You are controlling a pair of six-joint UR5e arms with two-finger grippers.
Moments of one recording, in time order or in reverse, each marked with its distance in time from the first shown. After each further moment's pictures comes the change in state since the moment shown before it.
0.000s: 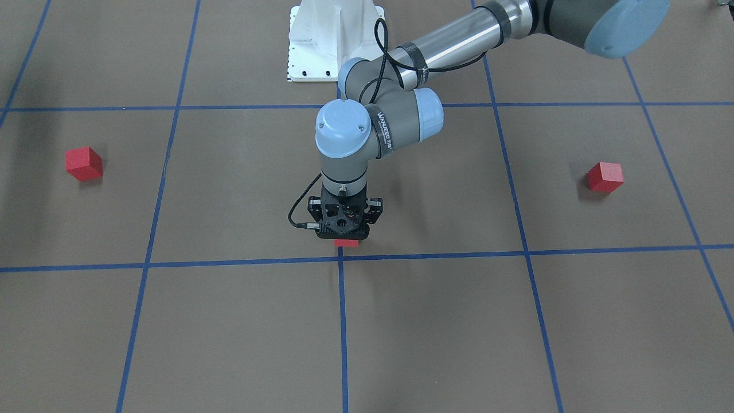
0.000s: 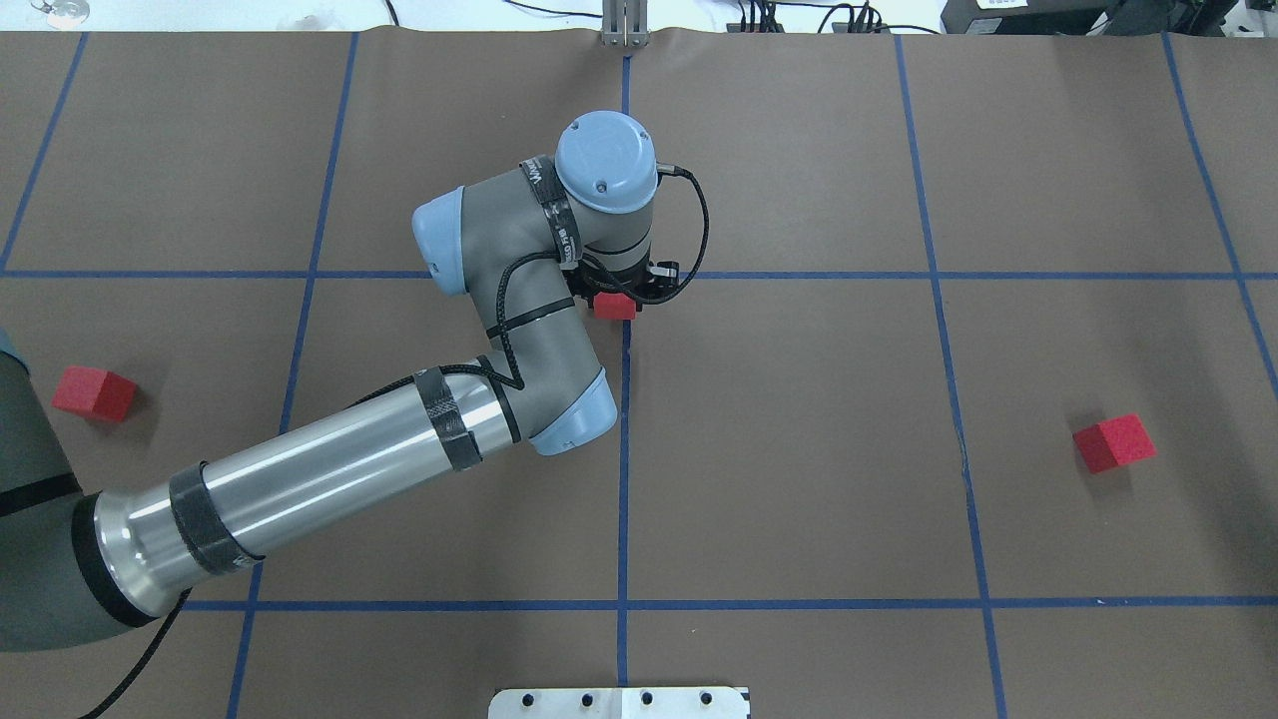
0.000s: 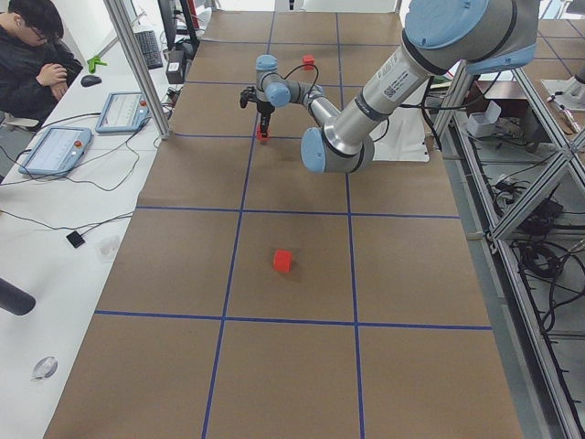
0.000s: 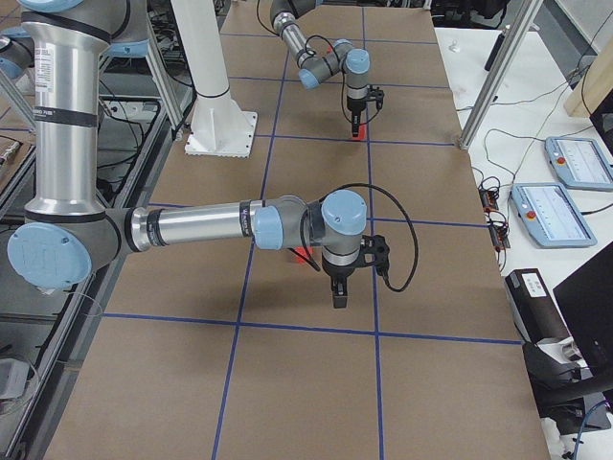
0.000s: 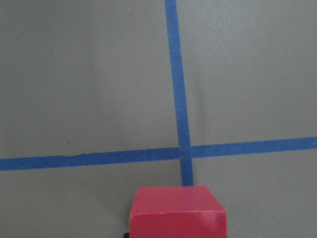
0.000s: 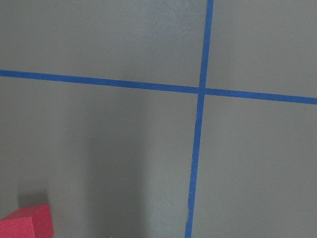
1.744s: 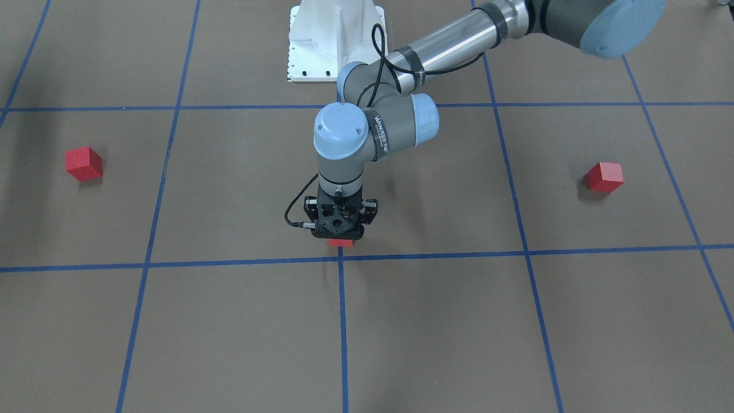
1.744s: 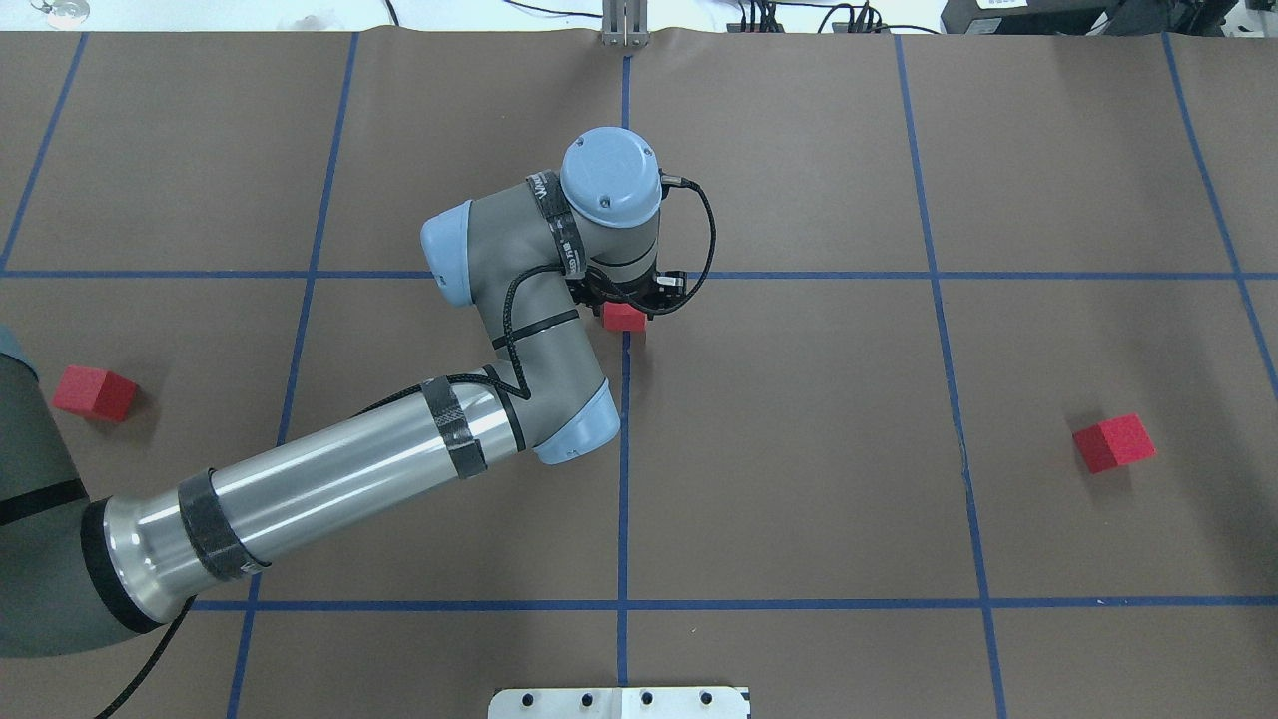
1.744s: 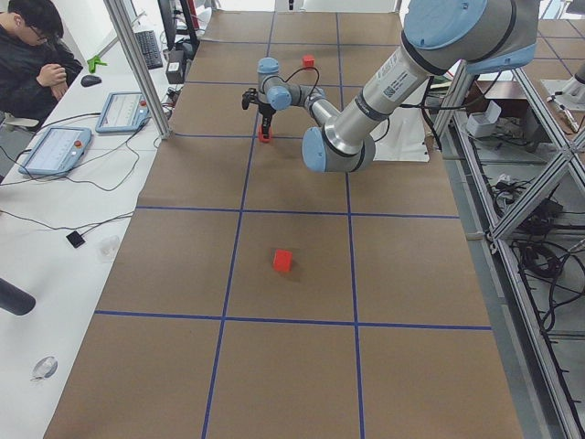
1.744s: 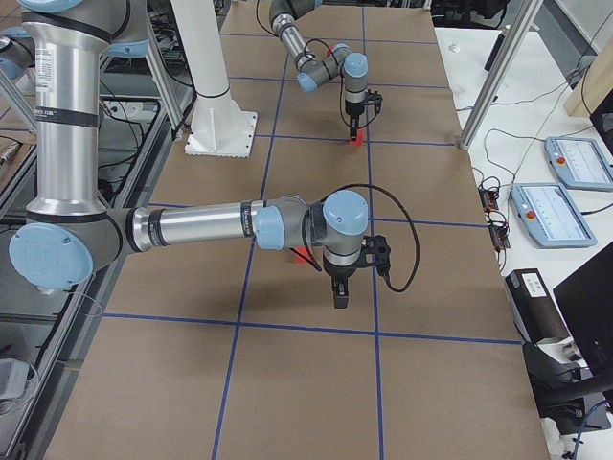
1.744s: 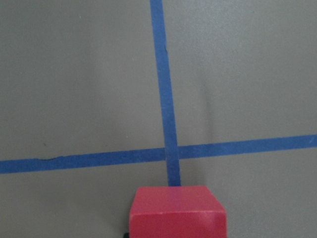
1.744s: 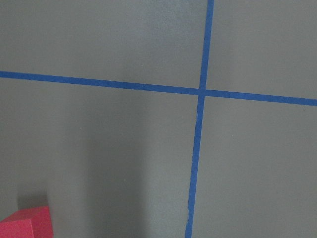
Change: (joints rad) left arm 0.014 -0.002 0.025 -0.044 0.000 -0.001; right arm -0.002 0.004 -0.005 -0.003 -0.001 0.000
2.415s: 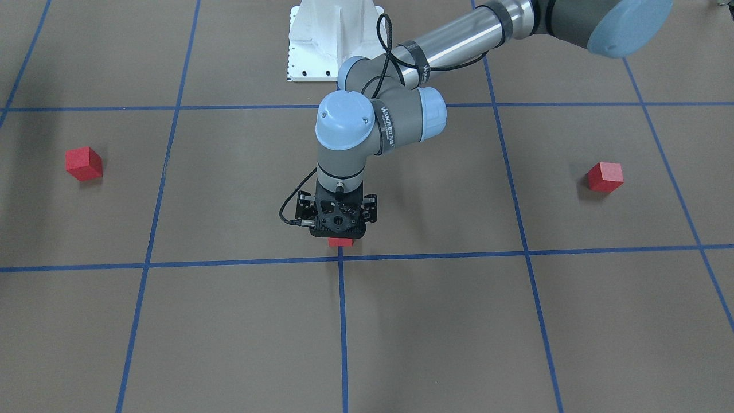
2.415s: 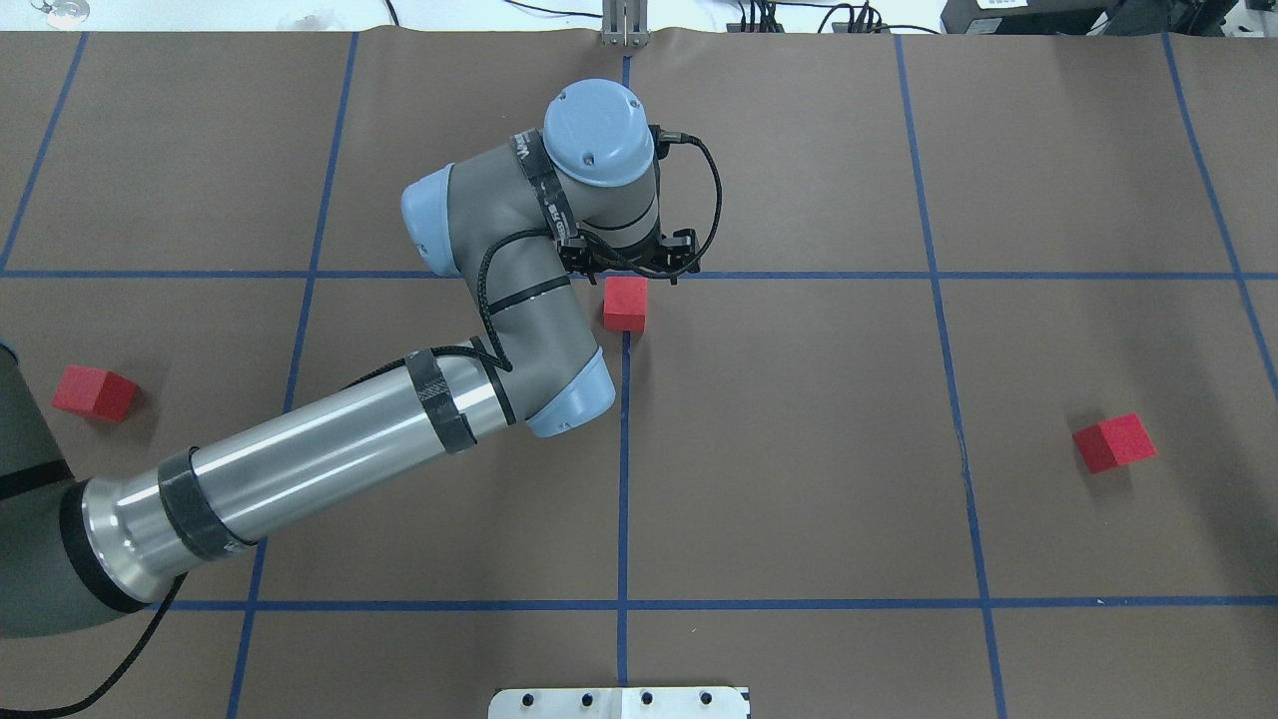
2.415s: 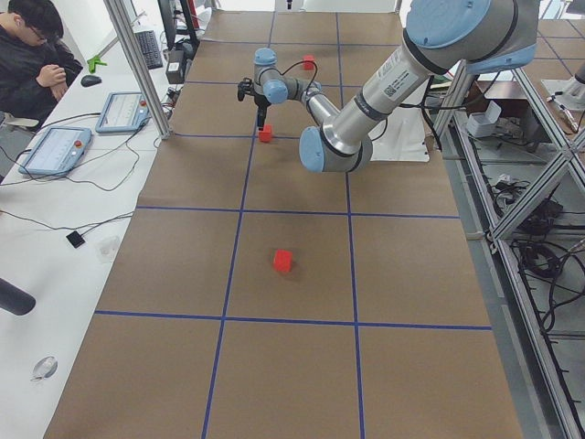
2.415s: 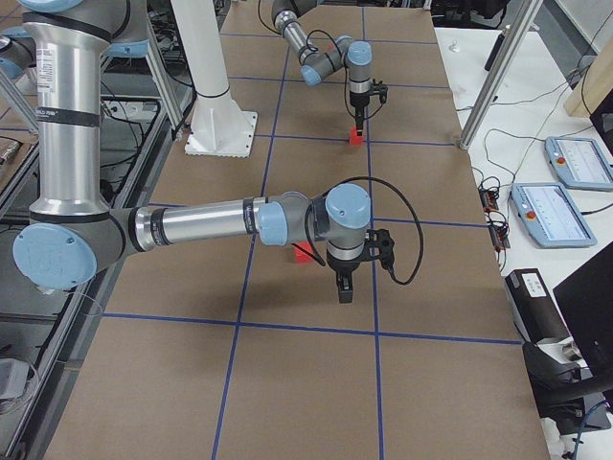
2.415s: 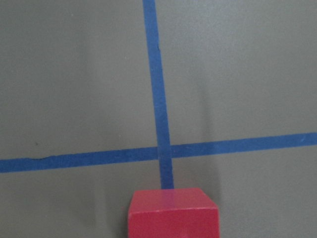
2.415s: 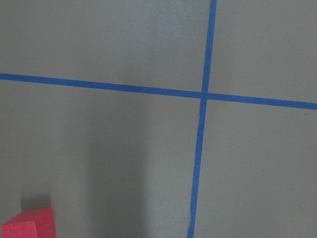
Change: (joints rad) left arm -0.057 0.006 -0.086 -0.005 -0.049 -0.052; right arm -0.001 0.025 0.018 0.010 -0.001 0.003
